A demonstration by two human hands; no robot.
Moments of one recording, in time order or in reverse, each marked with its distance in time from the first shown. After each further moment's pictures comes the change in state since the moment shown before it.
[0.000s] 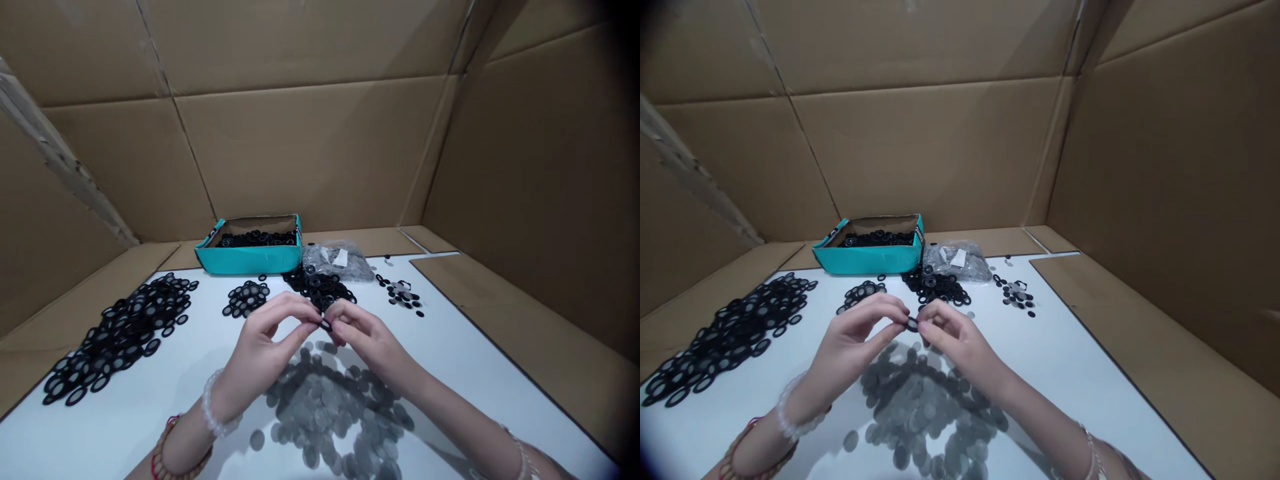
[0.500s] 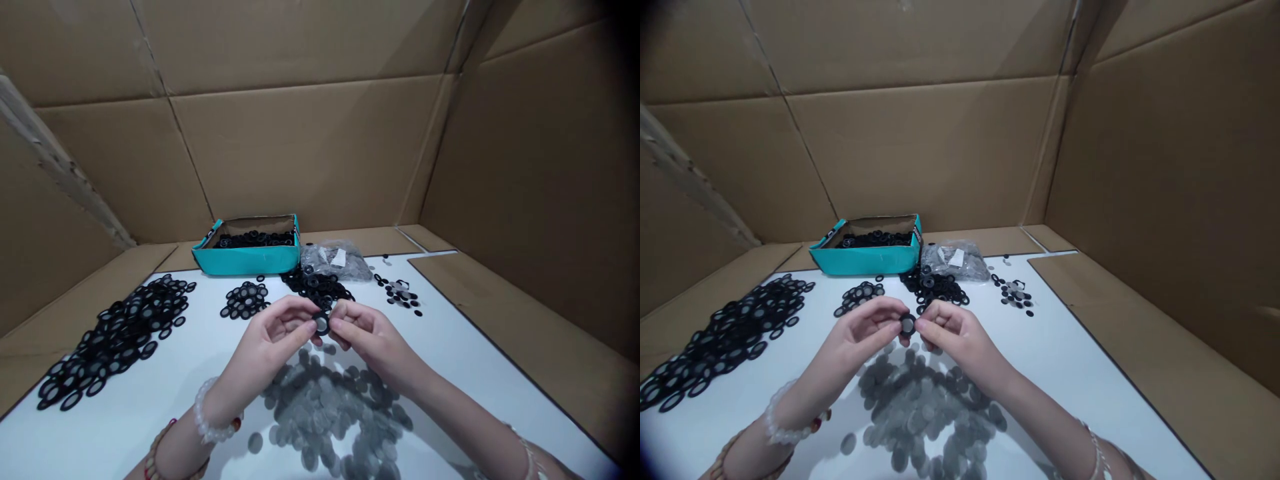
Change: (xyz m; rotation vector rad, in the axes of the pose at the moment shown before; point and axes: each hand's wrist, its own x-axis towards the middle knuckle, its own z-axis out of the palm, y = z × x) left_hand 0.000 0.006 0.002 -0.278 -0.073 -0.293; right_hand 0.000 -0.005 -0.001 0.097 0.026 0.059
